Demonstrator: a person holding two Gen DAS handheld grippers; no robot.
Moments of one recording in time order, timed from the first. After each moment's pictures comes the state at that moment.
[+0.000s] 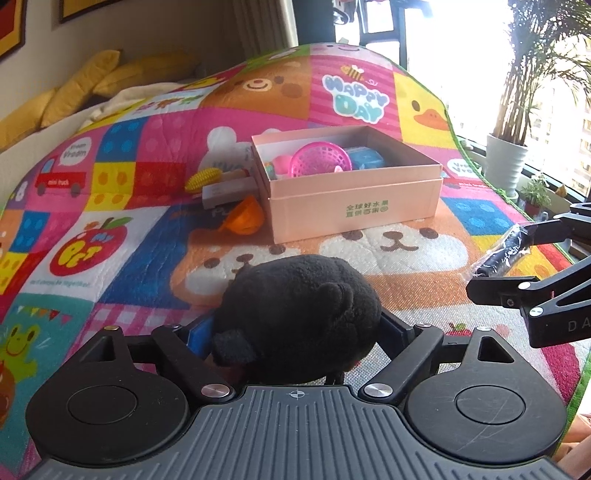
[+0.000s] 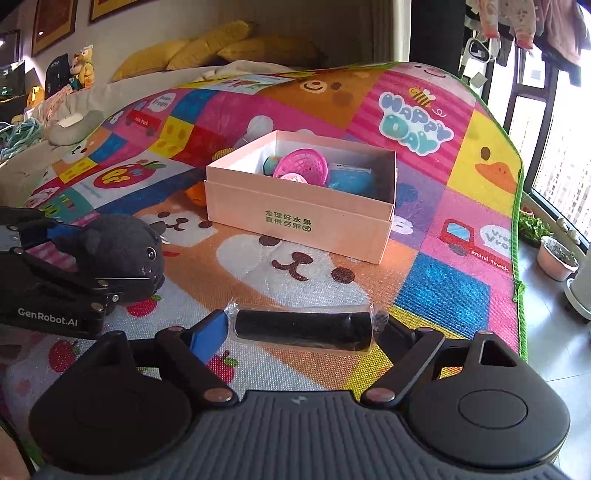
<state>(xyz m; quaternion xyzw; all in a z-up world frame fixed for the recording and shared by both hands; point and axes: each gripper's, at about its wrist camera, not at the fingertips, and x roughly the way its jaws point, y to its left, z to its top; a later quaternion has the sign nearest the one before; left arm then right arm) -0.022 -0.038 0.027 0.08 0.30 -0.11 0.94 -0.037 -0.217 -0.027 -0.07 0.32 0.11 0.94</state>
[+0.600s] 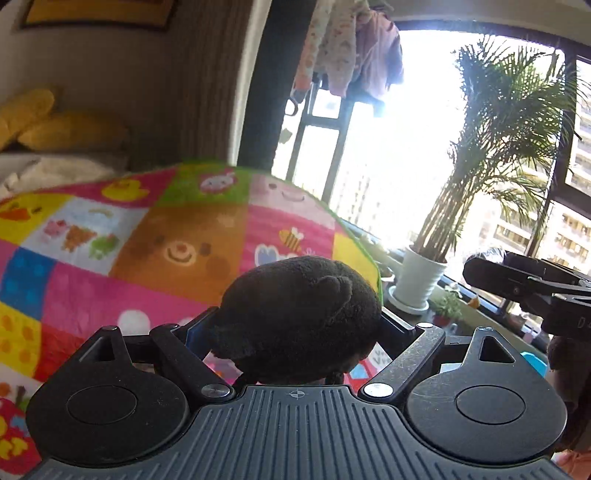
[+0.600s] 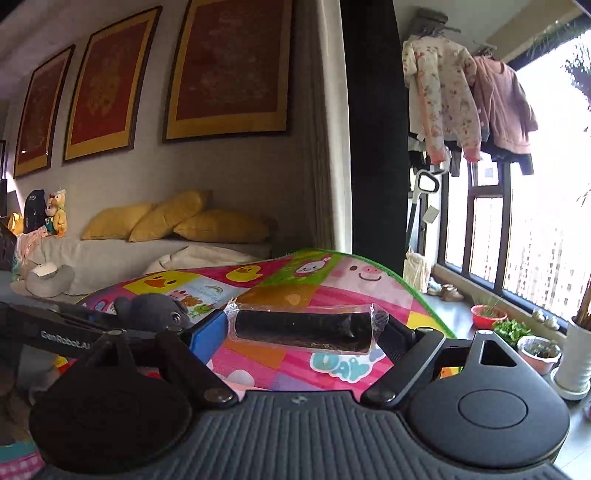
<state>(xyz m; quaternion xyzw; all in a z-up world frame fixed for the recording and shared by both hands) 0.139 -0.054 0.188 -0.07 0.23 -0.27 0.93 0.041 -0.281 0.168 -0.01 0.10 0.07 0.99</state>
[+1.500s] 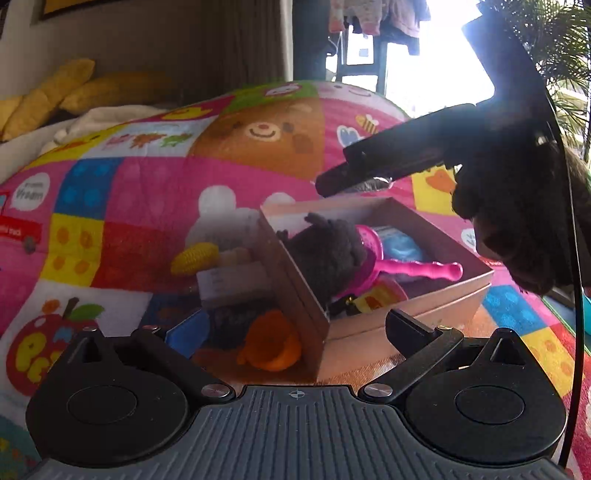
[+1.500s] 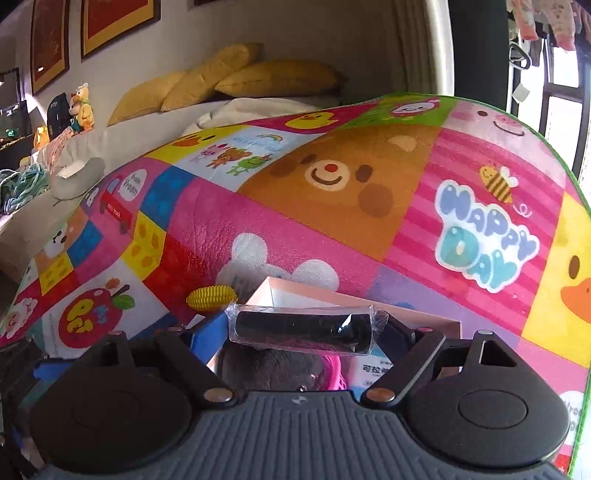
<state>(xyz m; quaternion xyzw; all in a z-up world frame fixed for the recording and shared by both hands) 0.104 0.005 0.054 0.02 0.27 -0.19 0.94 0.212 -0.175 0.048 -0.03 0.31 0.16 0.94</state>
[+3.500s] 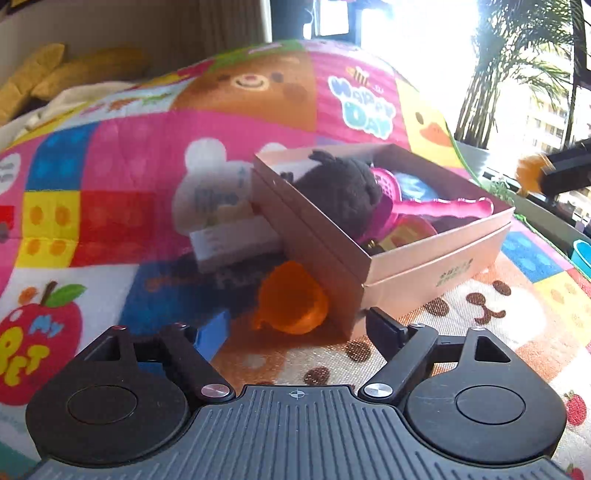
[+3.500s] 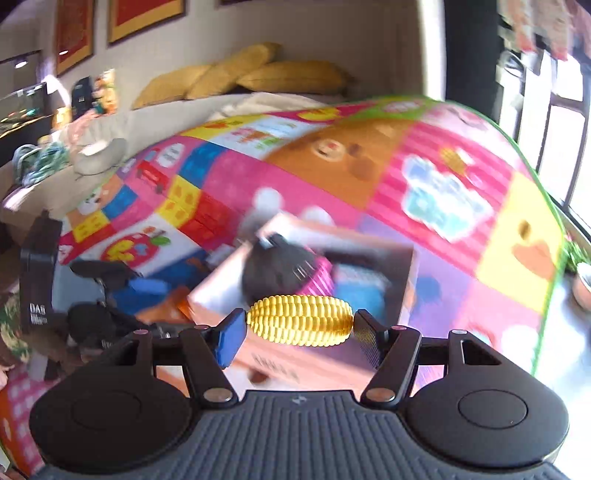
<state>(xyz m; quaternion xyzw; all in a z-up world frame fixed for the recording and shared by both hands) 0.131 0.010 0.013 0.06 0.31 -0.22 0.92 0.069 -0.237 0.052 -0.04 0.31 0.16 0.93</state>
